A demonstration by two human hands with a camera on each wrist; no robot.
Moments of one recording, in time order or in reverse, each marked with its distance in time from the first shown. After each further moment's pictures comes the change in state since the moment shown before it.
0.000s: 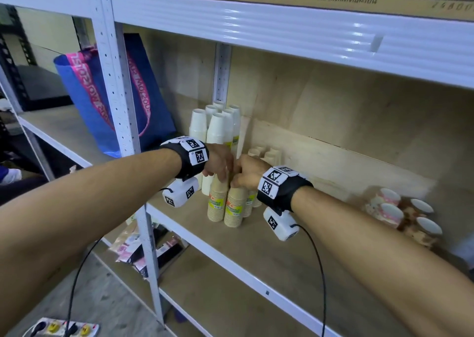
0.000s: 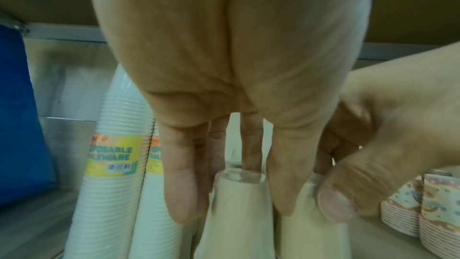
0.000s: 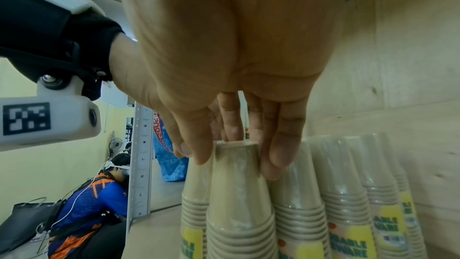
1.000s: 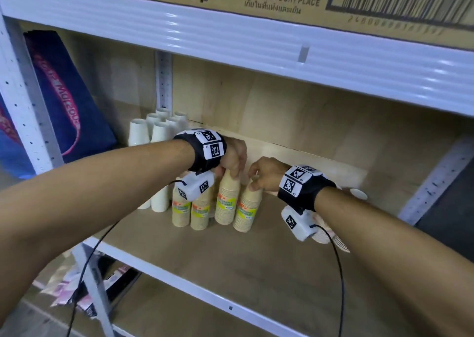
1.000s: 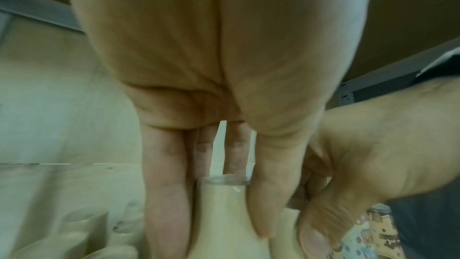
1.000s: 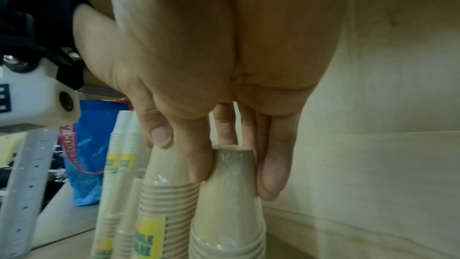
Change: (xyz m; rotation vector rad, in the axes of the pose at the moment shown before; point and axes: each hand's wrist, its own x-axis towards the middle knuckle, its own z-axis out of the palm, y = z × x) left_hand 0.048 0.131 -0.034 0.130 0.008 0.304; right_hand -0.044 0.122 -0.058 -0.046 0.065 0.265
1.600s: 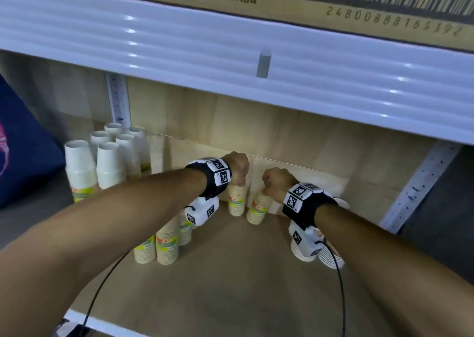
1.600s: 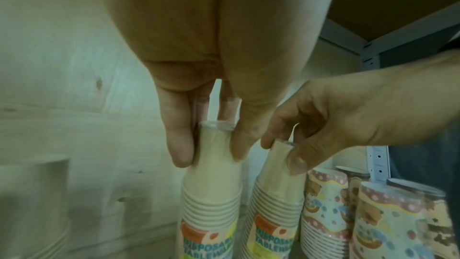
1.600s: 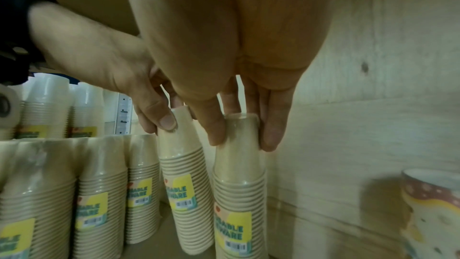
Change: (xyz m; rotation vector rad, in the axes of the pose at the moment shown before) left_hand 0.120 0.040 0.014 -0.013 0.213 0.062; right_hand 0.044 0.105 -0.002 0.009 0.187 0.259
